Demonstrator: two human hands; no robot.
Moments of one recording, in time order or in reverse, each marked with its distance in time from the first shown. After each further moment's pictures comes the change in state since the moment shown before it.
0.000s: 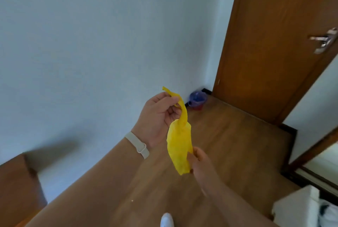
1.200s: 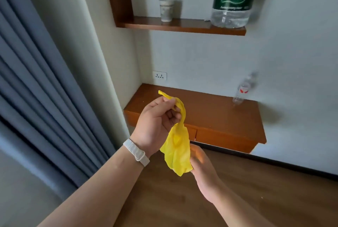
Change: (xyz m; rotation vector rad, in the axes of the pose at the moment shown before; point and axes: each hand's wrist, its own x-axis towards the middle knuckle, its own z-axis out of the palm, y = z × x) left_hand -0.744 0.215 -0.308 -0.028 0.935 0.586; right_hand -0.520 0.073 0.523 -0.208 -1.246 -0.003
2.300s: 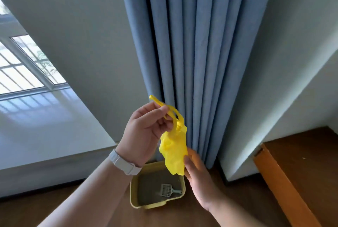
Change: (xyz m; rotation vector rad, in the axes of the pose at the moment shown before) left_hand -0.035 0.143 -0.281 0.158 0.933 0.536; right_hand 0.230 0.039 0.322 -0.126 -1.142 0.227
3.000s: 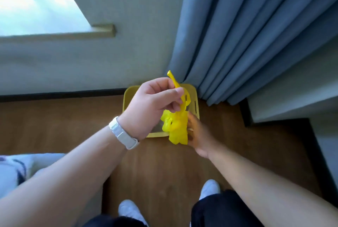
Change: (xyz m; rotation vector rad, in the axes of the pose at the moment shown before) left_hand -0.038 -0.363 -0.309 0.263 0.179 -0.250; right_hand 0.185 0.433 -0.047 0.020 0.085 0.569
